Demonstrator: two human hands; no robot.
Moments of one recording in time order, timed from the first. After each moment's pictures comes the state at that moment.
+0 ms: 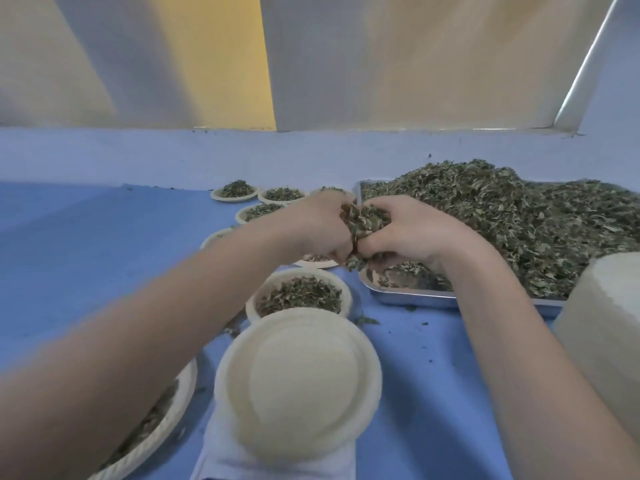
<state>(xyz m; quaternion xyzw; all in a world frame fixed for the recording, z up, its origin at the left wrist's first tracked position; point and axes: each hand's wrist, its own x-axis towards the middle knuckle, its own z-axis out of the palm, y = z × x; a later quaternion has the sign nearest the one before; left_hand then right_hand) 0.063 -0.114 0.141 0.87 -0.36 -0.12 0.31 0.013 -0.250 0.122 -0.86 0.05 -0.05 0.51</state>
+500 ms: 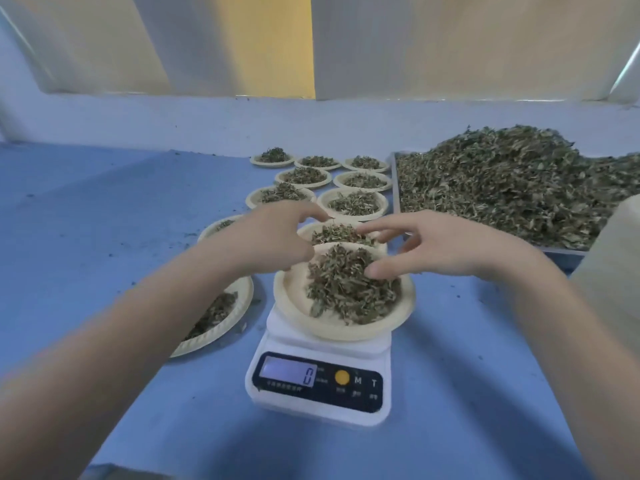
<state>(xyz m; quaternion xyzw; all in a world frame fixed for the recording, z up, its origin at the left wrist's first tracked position) 0.016 0.000 0.087 0.92 -0.29 -0.06 0.26 -0.049 -0.207 0.079 -0.96 -0.02 0.04 0.29</state>
